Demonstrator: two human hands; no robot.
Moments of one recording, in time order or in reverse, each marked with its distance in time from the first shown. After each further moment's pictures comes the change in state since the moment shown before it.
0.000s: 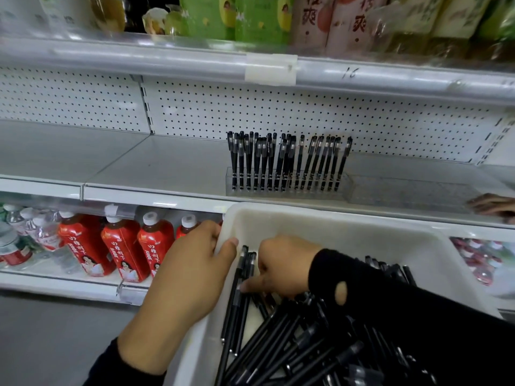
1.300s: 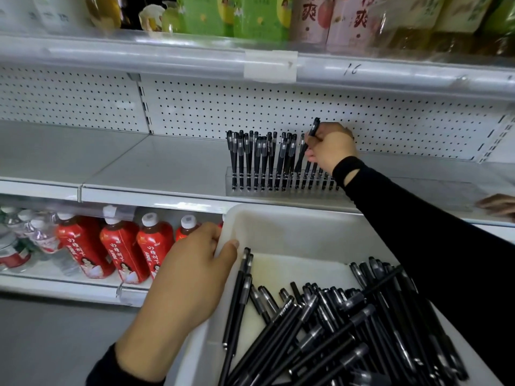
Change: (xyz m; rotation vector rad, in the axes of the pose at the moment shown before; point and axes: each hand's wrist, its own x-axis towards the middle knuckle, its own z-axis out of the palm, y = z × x) left_hand 0.001 0.000 0.001 -0.037 -0.016 -0.020; right_hand 0.093 0.129 -0.096 0.807 0.979 0.208
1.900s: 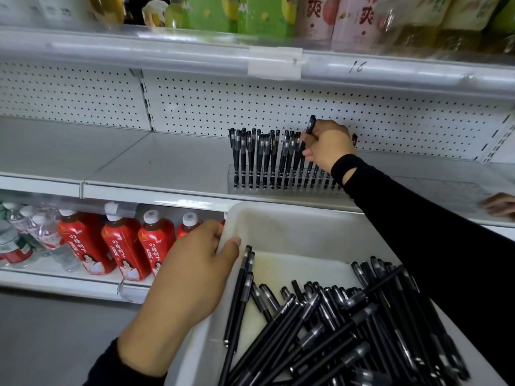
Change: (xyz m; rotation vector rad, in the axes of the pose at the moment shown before) left_hand 0.002 -0.004 0.000 -0.008 0.003 0.020; right_hand 0.010 0.000 0.008 -0.208 -0.035 -0.102
